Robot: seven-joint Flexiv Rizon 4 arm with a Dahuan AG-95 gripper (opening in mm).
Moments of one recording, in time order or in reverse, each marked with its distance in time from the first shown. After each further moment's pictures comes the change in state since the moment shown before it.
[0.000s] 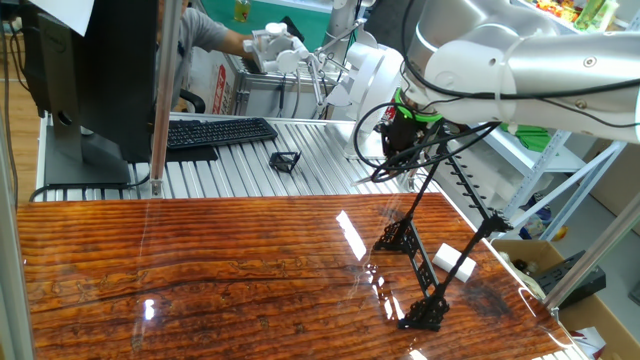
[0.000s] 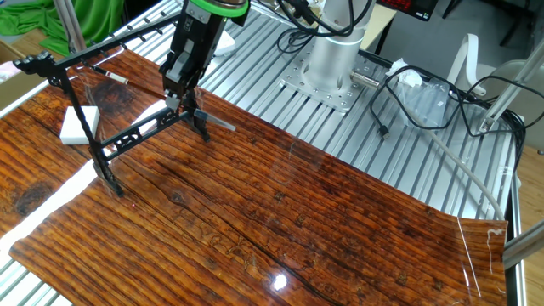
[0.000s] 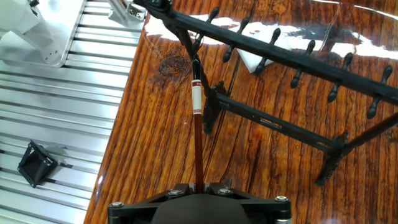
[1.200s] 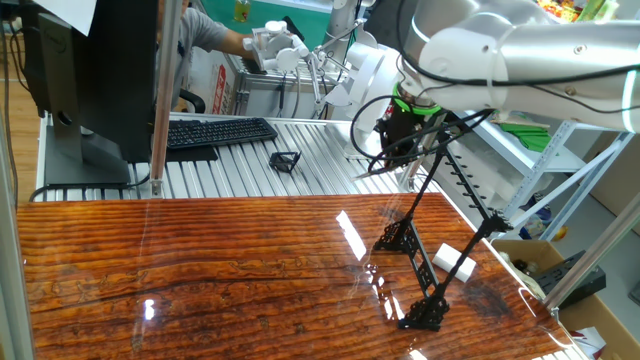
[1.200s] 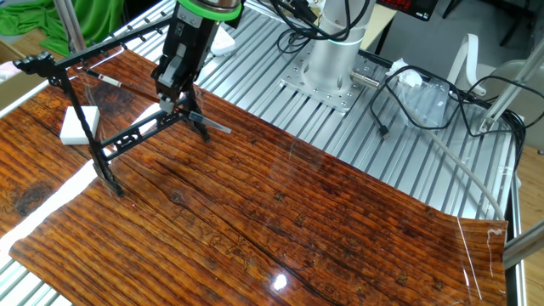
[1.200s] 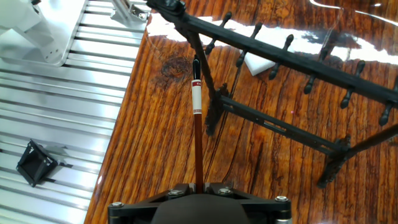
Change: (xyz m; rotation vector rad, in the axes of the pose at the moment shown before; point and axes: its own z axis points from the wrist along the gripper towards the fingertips) arm -0.004 0.012 -0.001 0.019 0.011 -0.011
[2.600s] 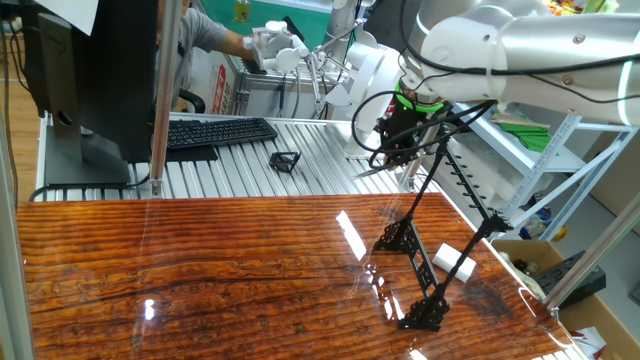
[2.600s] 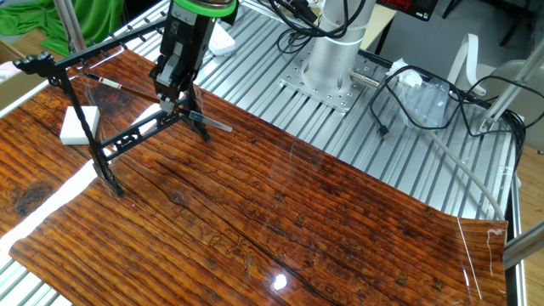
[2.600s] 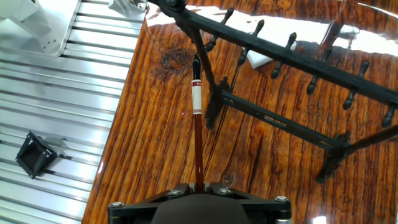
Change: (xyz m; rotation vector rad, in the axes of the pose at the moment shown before) arm 0.000 0.000 0.003 0.003 0.030 -0.010
